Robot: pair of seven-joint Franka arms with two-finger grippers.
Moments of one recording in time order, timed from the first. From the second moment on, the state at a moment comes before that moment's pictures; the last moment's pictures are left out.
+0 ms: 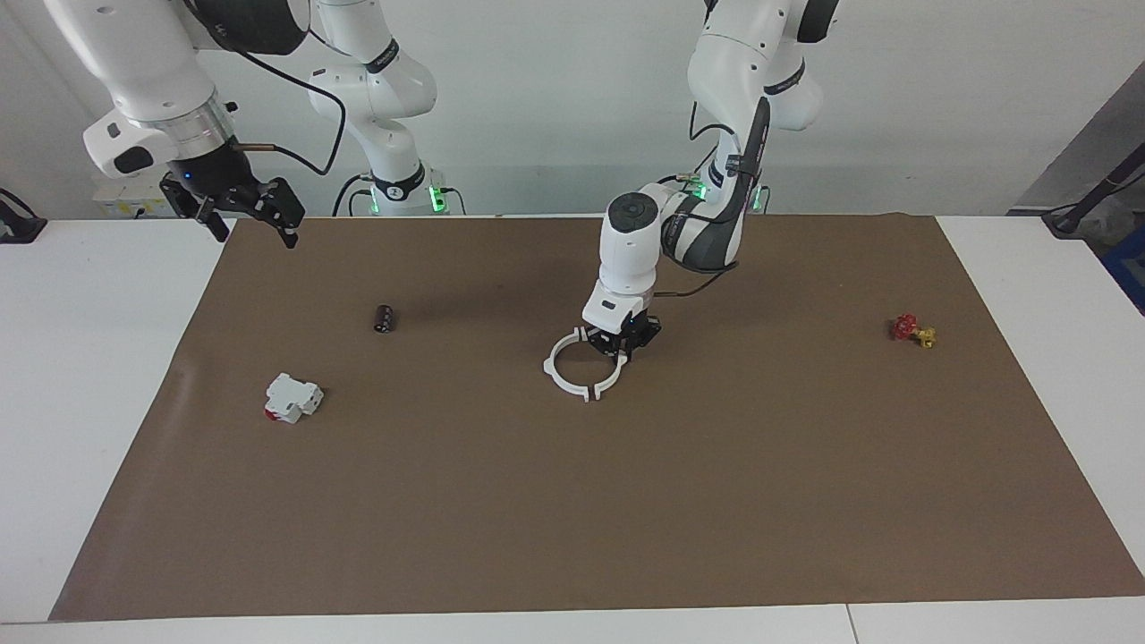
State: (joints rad) left arm -0.61 0.33 -0.05 -2.01 0.12 2.39 -0.85; right arm 0.09 -0.05 -0.13 -1.63 -0.03 1.57 0.09
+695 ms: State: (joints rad) left arm -0.61 0.33 -0.05 -2.00 0.11 2.38 -0.85; right arm 0.09 -0.05 -0.13 -1.63 -0.03 1.57 0.09
